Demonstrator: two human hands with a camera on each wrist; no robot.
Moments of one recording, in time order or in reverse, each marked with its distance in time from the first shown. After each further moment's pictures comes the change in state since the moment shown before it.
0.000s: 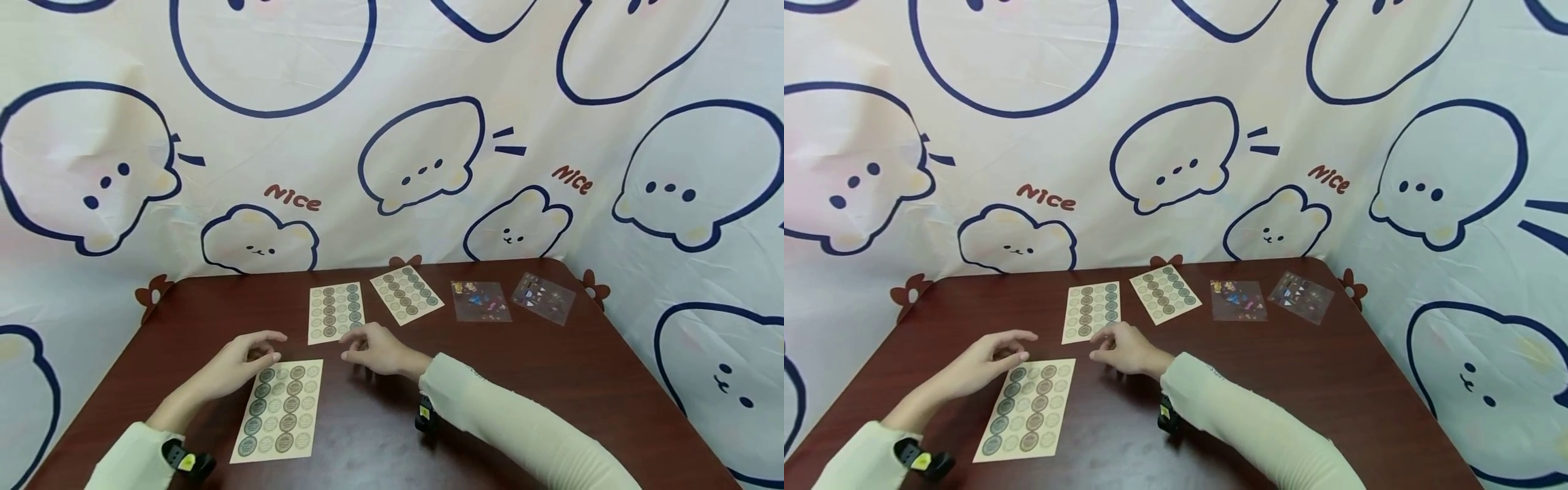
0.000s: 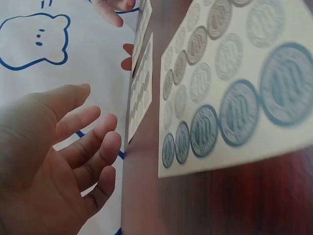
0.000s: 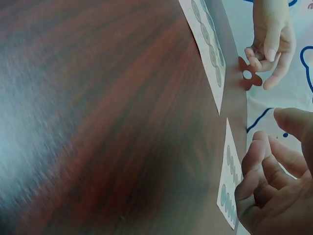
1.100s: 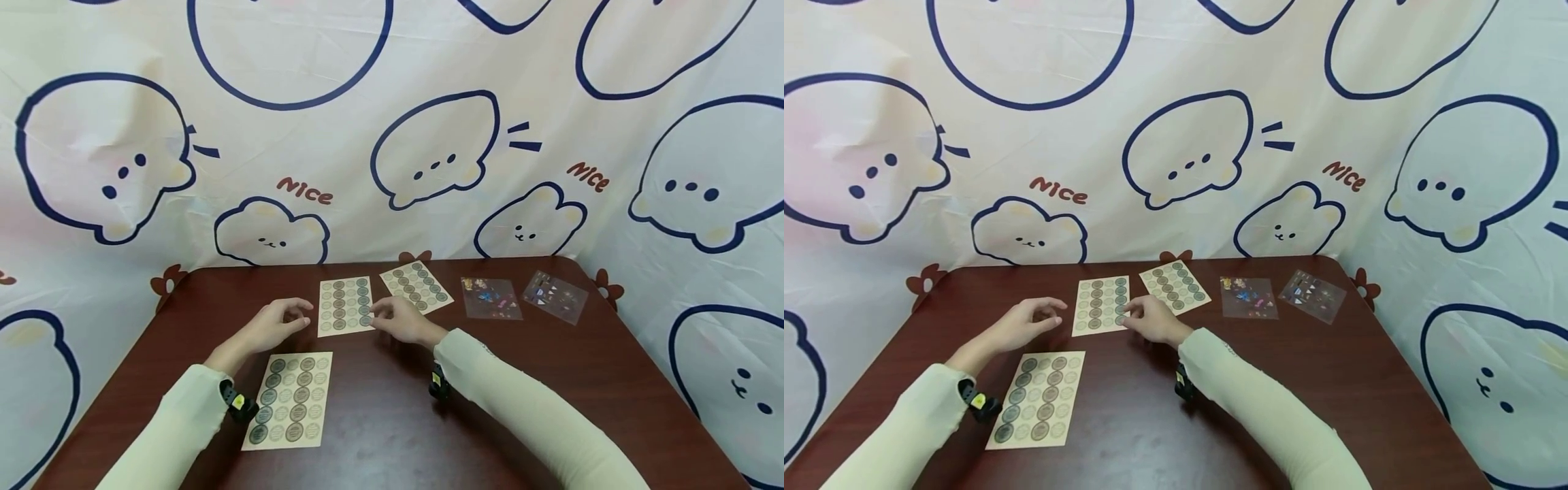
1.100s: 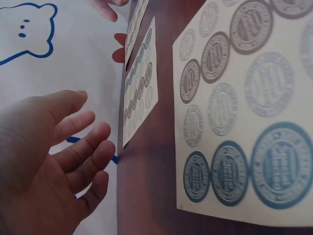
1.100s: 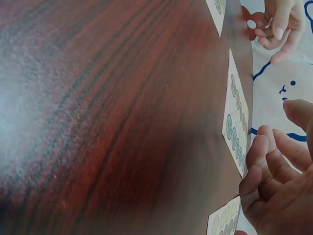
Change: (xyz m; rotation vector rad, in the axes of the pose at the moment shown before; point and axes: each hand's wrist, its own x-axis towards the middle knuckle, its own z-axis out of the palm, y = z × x) left_hand 0.059 0.006 0.000 0.051 0.021 -0.021; right_hand 0.025 0.030 -0.035 -0.049 0.095 0.026
